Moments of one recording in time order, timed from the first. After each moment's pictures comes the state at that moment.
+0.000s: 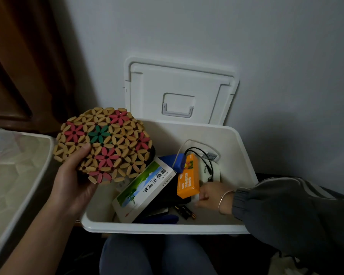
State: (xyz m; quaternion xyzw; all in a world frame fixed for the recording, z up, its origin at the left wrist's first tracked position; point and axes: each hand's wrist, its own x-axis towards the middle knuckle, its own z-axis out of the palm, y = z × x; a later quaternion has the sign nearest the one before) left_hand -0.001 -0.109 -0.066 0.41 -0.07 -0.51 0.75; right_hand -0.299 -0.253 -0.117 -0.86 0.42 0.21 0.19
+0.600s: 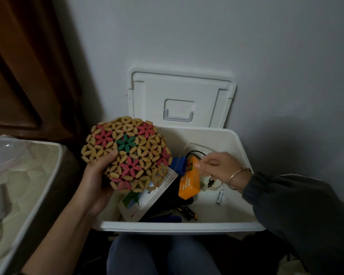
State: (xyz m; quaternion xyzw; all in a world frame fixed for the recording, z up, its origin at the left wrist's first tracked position) left_hand -0.028 -0.114 -0.048 0.45 -0.20 -0.54 0.68; right_hand -0.290 -0.261 -0.036 -0.75 0.50 -0.13 0.41
